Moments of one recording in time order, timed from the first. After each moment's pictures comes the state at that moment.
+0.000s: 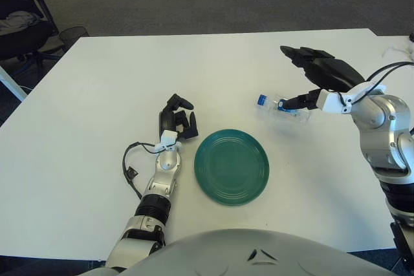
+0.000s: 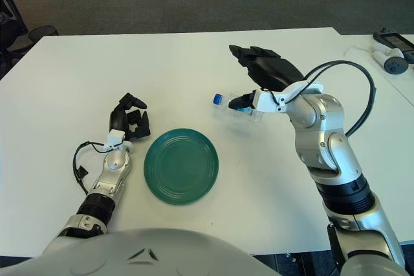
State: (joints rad) left arm -0.10 -0.07 -0.04 0.56 0.16 -0.51 0.34; right arm -0.29 -0.66 0.13 -0.46 -0.69 0.27 0.57
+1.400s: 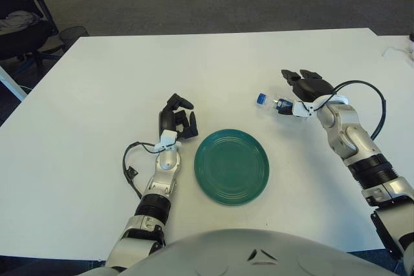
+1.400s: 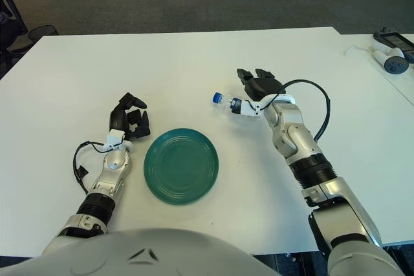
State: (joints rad) left arm -0.11 -0.07 -0.04 0.56 0.15 -0.53 0.33; right arm -0.38 -0.57 0.35 0.16 -0.84 0.14 0.24
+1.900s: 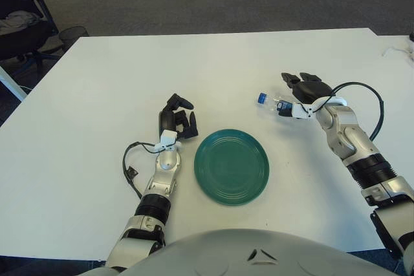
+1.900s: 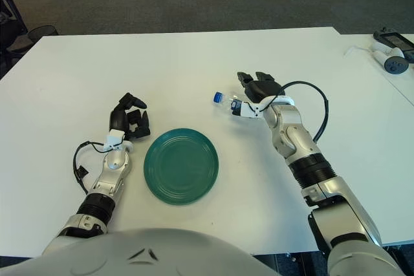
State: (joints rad) left arm -0.11 -0.07 -0.04 0.56 0.15 -0.52 0.34; right arm -0.38 -0.57 0.36 0.21 -0.84 0.12 0.23
